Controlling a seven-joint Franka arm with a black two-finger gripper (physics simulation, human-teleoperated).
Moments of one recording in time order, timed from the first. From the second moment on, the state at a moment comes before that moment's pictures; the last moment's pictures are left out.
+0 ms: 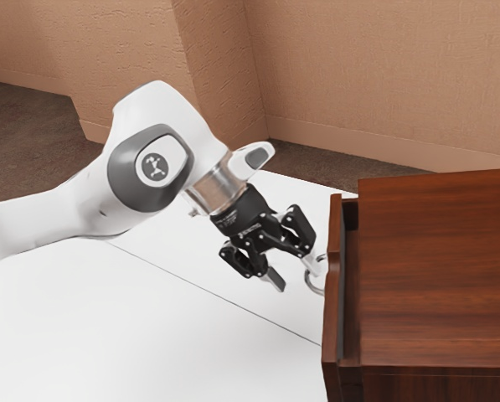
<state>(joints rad) -0.45 -0.04 0.38 -1.90 -0.55 2.01 -0.27</state>
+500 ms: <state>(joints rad) -0.41 -0.09 0.41 -1.90 -0.46 1.91 -0.26</state>
